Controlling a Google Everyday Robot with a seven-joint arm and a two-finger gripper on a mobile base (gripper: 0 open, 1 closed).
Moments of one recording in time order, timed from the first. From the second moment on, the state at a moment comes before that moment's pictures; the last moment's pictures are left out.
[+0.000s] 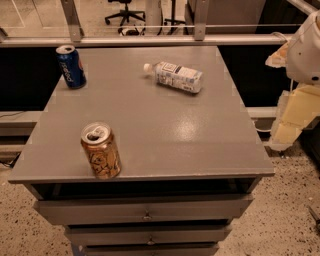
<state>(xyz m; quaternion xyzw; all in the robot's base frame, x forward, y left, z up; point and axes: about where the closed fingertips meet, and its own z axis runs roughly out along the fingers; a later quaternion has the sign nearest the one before) 0.438 -0.216 0.978 -0.60 0.78 -0.04 0.16</state>
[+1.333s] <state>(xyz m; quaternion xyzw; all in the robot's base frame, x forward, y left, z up) 0.553 -0.145 0.963 -0.61 0.76 -0.02 0.23</state>
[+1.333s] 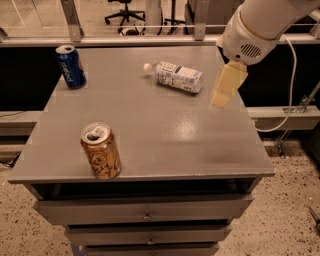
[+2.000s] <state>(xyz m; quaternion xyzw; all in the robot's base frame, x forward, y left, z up) 0.563 -0.138 0.961 -0.61 0.76 -0.01 0.25</state>
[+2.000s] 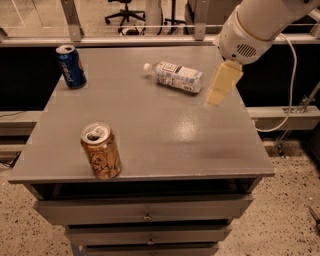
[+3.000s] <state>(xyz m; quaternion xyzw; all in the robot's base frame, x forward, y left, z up) 0.683 -0.077 0.948 -0.57 0.76 0.05 0.32</state>
